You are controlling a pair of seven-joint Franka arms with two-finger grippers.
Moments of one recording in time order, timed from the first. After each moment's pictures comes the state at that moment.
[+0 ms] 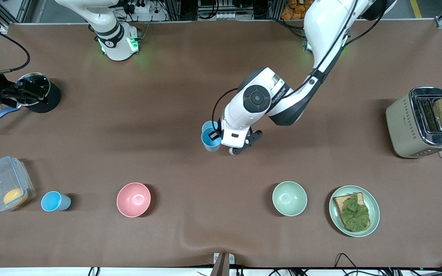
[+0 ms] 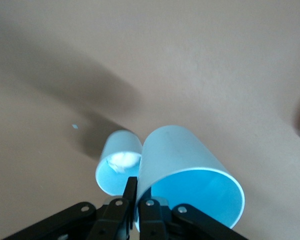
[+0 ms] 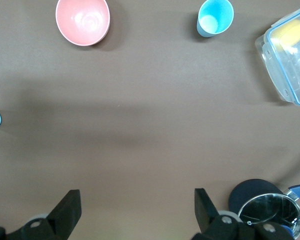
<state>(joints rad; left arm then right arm) -0.44 0.69 -0.39 -1.39 -0.10 2.18 -1.36 -0.01 -0.03 -0.06 -1.70 0.05 1.59 -0.14</state>
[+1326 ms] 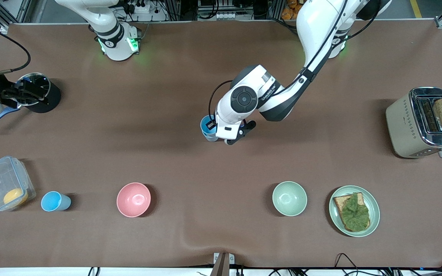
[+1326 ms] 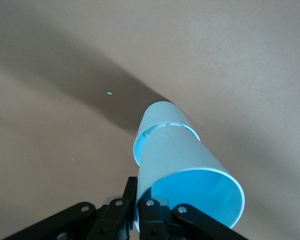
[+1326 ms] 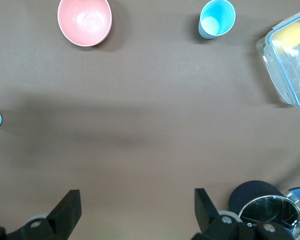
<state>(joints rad) -0.47 0.69 -0.39 -1.44 -0.12 2.07 -1.39 0.00 -0.03 -0.06 -1.70 0.05 1.59 -0.14</state>
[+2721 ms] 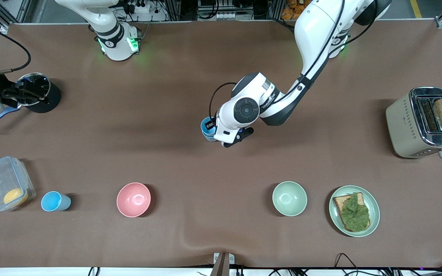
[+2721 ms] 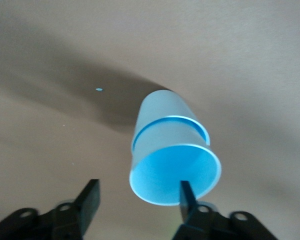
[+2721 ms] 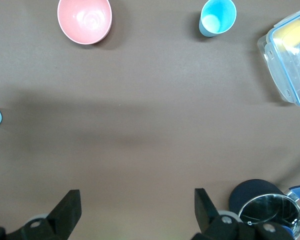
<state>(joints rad) -0.46 0.72 -0.38 -1.42 -0.20 2.08 -1.21 0.00 -0.03 -0.06 -1.70 0.05 1.59 -0.14</state>
